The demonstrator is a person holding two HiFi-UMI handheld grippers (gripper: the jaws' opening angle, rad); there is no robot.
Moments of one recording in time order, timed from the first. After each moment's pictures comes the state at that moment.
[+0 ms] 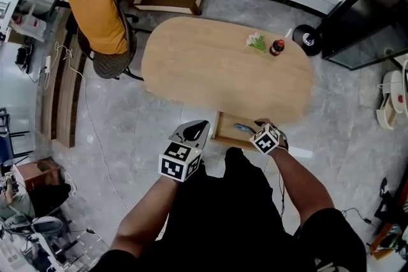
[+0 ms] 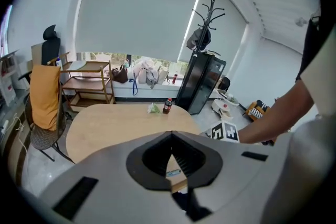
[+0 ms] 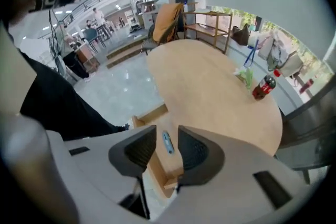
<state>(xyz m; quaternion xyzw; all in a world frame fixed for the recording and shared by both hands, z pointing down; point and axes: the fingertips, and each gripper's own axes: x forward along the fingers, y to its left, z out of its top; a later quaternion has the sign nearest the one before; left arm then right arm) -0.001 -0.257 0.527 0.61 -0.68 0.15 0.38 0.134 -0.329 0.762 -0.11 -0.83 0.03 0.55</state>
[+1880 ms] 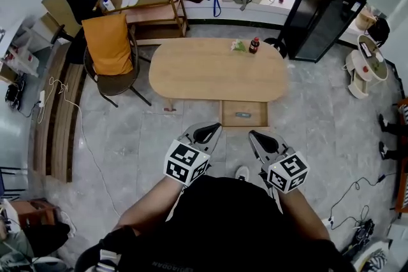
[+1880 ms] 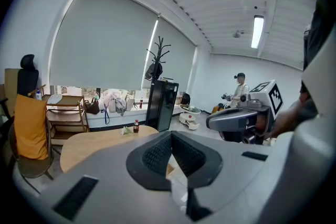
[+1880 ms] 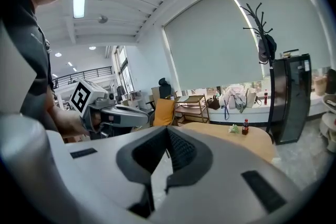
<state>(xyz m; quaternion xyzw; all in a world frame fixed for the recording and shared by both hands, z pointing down) 0.104 -0.049 0.355 0.77 -0.59 0.10 0.22 0.190 -0.077 0.347 0.12 -0.97 0.14 0.14</state>
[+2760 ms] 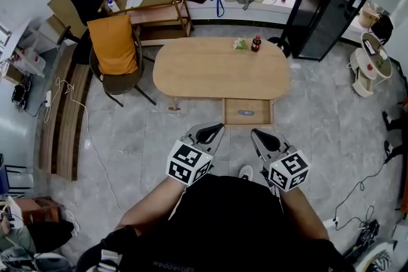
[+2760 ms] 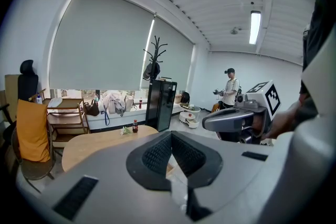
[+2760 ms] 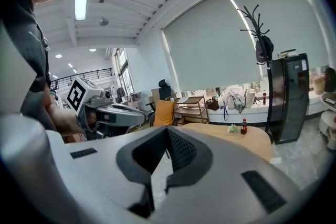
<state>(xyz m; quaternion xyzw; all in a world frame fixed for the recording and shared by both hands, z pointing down) 0.132 -0.035 0.349 0.77 -0.59 0.11 0.20 0.213 -0.069 0.350 0.12 -0.97 0.14 0.13</state>
